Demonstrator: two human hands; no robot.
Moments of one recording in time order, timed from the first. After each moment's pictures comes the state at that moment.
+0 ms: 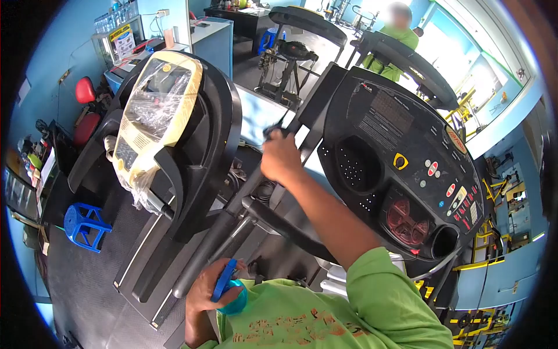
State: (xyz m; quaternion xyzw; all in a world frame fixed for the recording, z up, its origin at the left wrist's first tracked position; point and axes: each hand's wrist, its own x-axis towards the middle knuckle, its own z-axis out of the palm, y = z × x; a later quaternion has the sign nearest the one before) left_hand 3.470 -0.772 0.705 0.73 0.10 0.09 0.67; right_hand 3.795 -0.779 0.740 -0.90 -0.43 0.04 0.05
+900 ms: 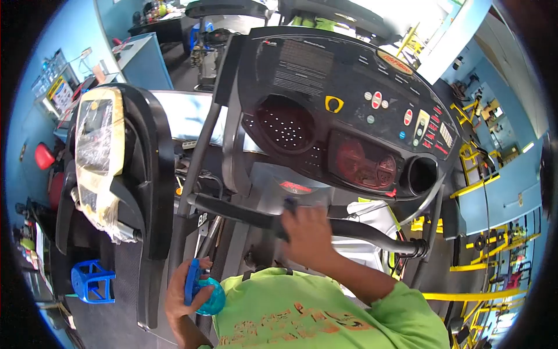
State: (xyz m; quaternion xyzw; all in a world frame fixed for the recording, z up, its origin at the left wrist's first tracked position) left_hand 3.473 -0.773 0.711 0.76 0.08 0.05 0.65; right_hand 3.665 -1.022 0.721 -0.91 -0.38 0.06 0.13
